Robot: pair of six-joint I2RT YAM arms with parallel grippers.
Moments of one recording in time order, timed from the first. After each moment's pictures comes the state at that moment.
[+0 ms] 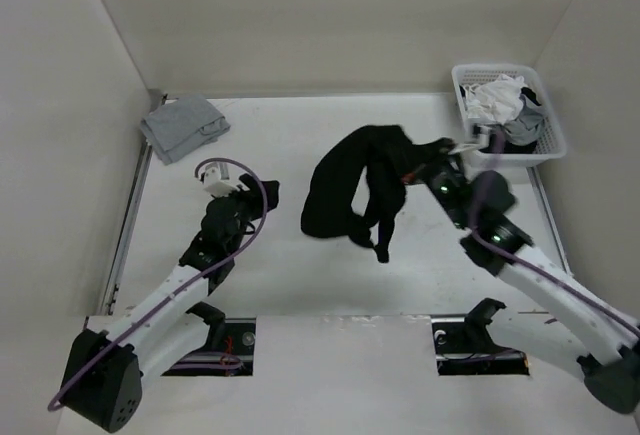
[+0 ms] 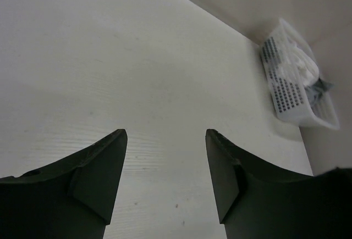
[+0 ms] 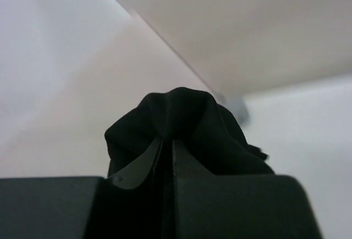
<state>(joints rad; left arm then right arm) -0.48 0.89 0.38 0.35 -0.25 -0.74 0.68 0.84 0.84 0.30 0.16 0.76</state>
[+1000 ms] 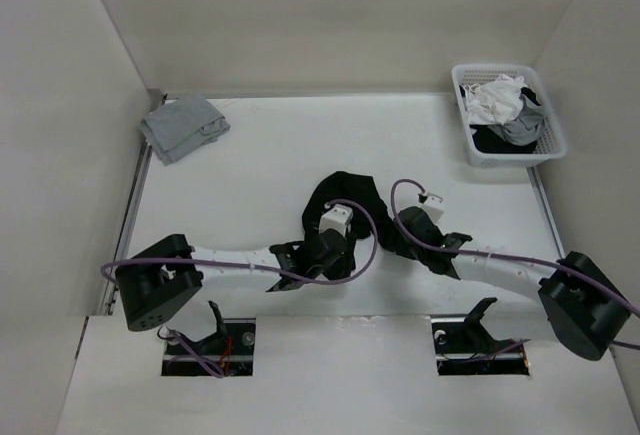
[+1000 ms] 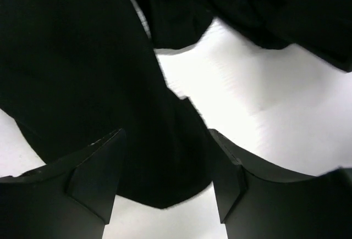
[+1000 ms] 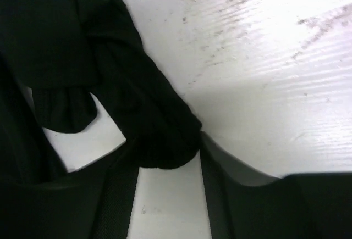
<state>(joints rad) -1.13 1.43 0.61 0.11 -0.38 -0.61 0.73 1.22 0.46 -0.14 0.37 0.94</state>
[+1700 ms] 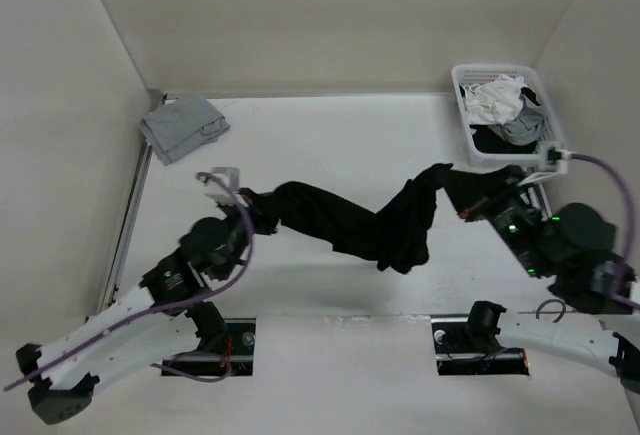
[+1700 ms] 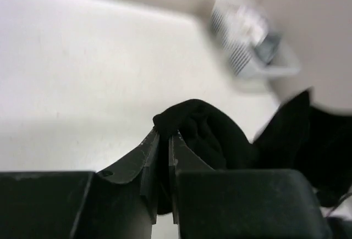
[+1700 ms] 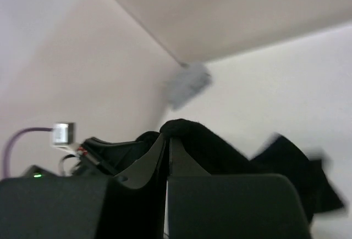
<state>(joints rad) -0.96 0.62 0.66 -0.14 -0.54 -0.54 1.05 0.63 1.12 -0.43 0.61 0.68</state>
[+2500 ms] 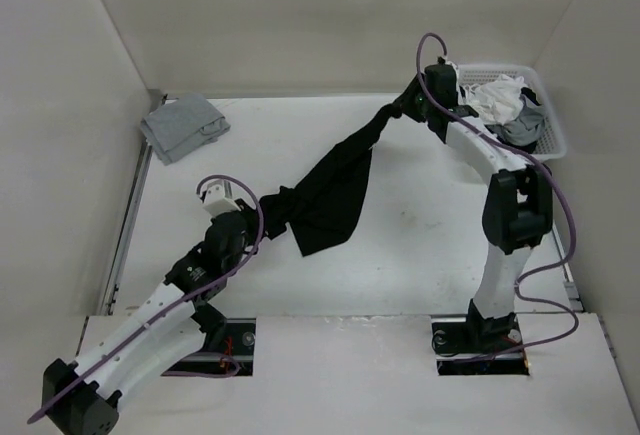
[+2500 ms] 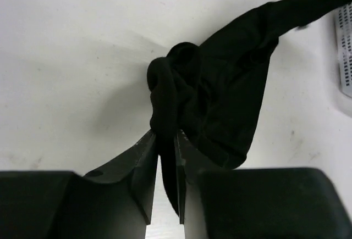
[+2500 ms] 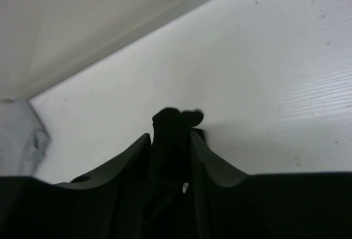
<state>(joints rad) -0.64 0.63 0.43 -0.24 -0.47 -0.79 0.22 1.92 1.63 -0.16 0.03 0.68</state>
